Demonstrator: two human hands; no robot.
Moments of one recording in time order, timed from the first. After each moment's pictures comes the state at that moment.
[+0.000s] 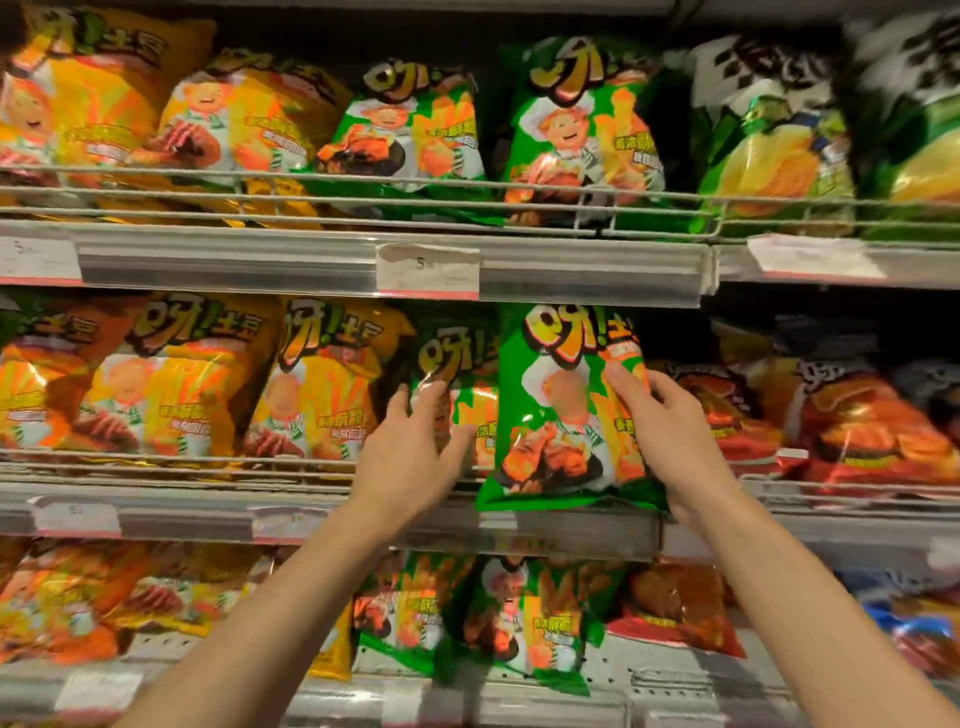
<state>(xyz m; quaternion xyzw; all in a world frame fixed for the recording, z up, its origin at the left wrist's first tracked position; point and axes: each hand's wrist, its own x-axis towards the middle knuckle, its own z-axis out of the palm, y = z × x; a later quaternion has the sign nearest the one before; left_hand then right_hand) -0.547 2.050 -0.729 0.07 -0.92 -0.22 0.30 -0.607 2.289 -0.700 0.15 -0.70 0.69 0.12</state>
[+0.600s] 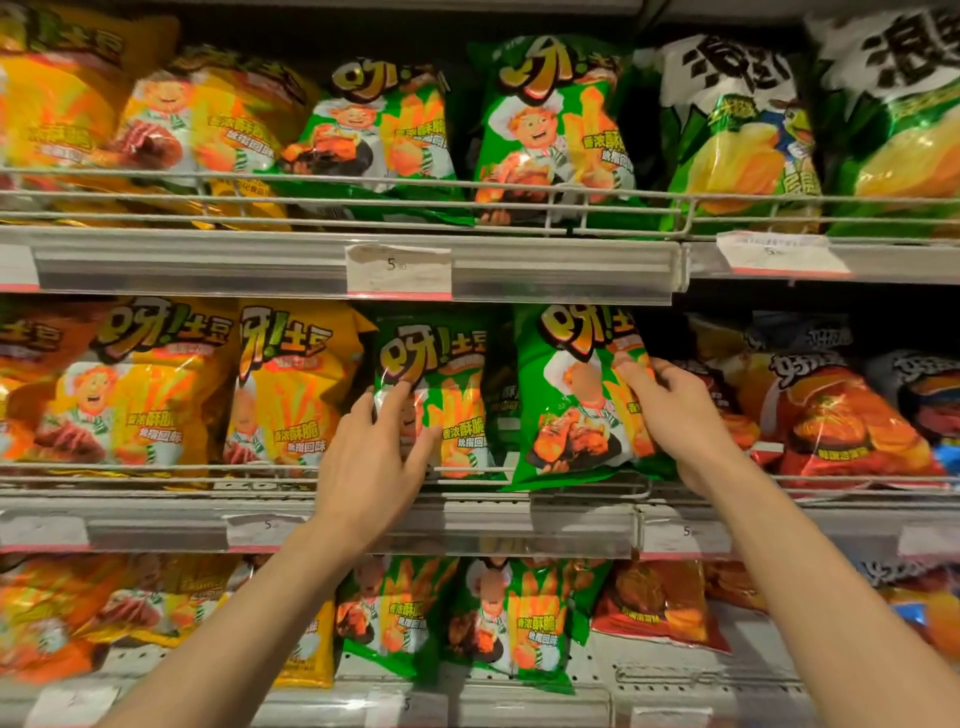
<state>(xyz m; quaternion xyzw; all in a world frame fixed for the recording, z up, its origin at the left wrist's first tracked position) -0.546 2.041 -0.740 0.07 -0.91 -0.18 0.37 -0.656 2.321 -0.697 0.14 -0.72 0.66 0.14</state>
